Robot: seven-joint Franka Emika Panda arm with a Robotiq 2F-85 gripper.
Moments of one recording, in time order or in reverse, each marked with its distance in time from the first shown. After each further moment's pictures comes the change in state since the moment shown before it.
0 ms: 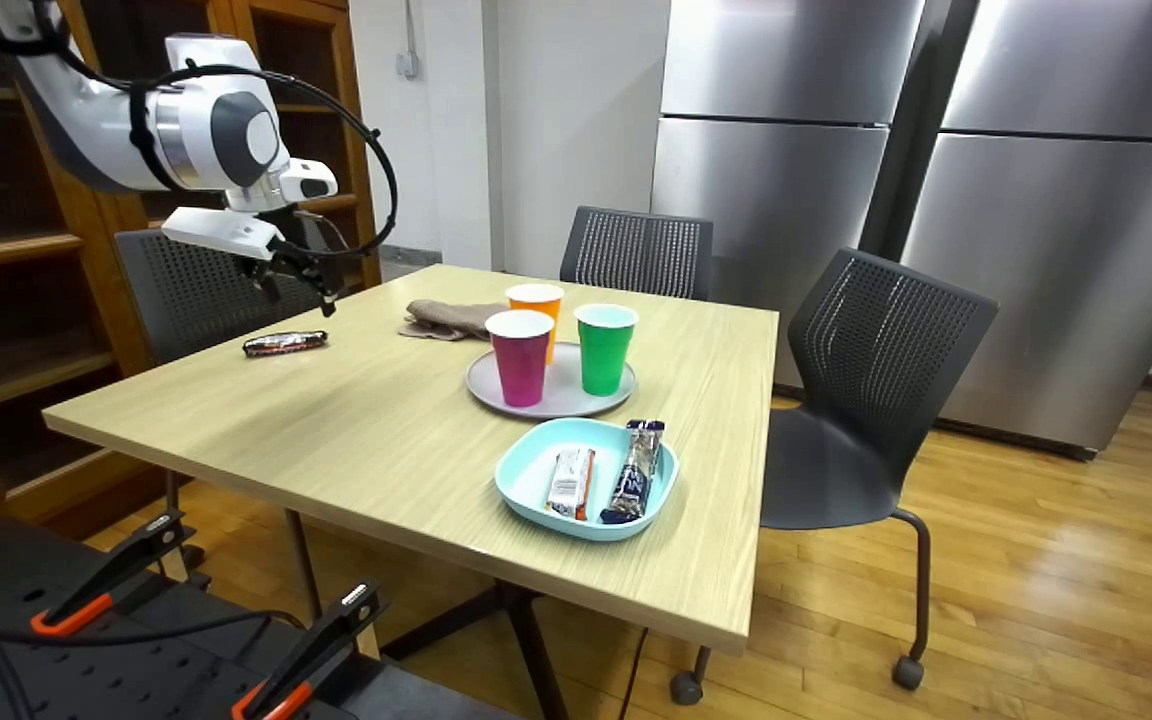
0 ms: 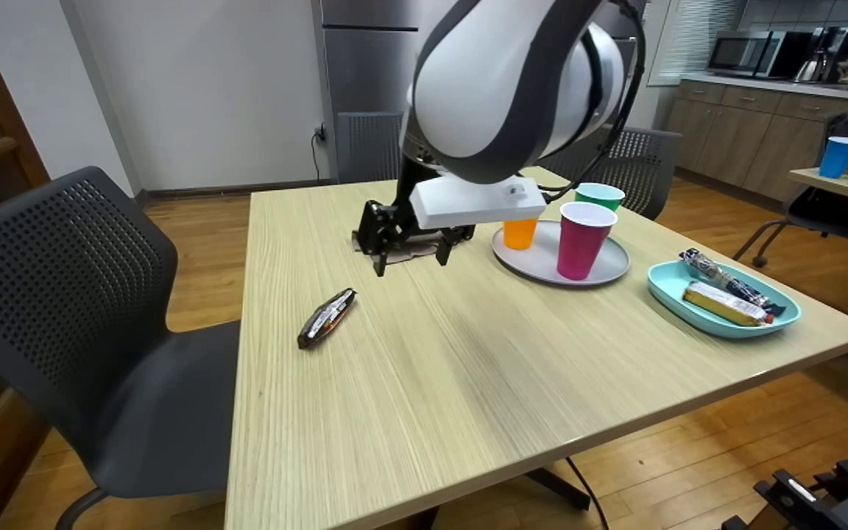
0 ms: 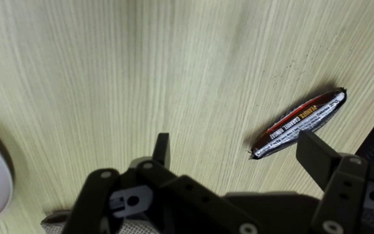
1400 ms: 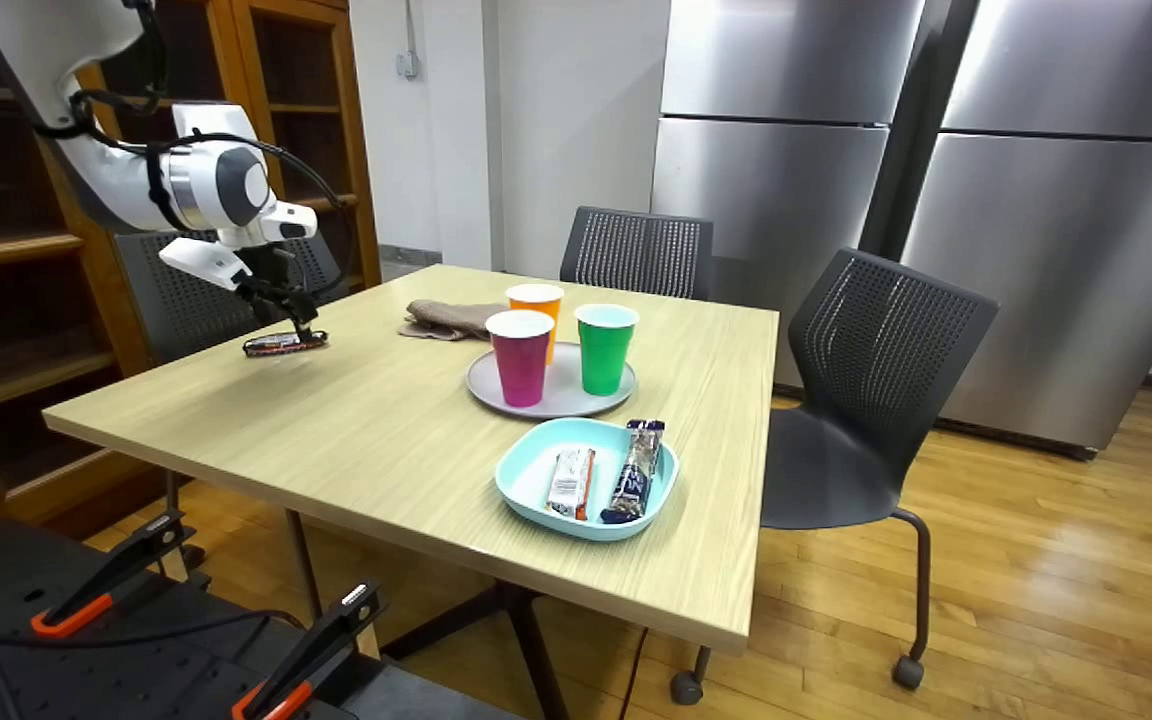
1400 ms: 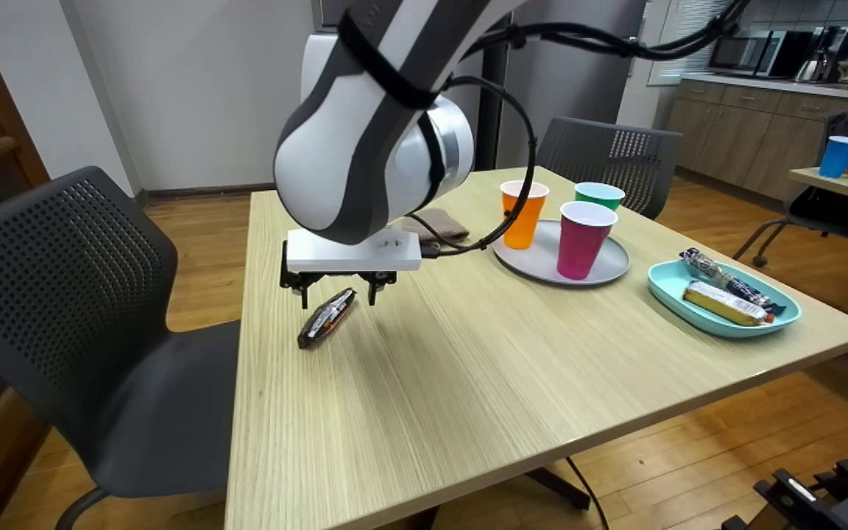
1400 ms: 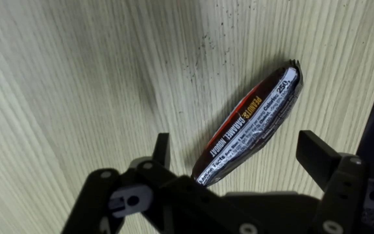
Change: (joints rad) arm 0.093 0.337 -0.010 0.439 0.041 -0.158 0.276
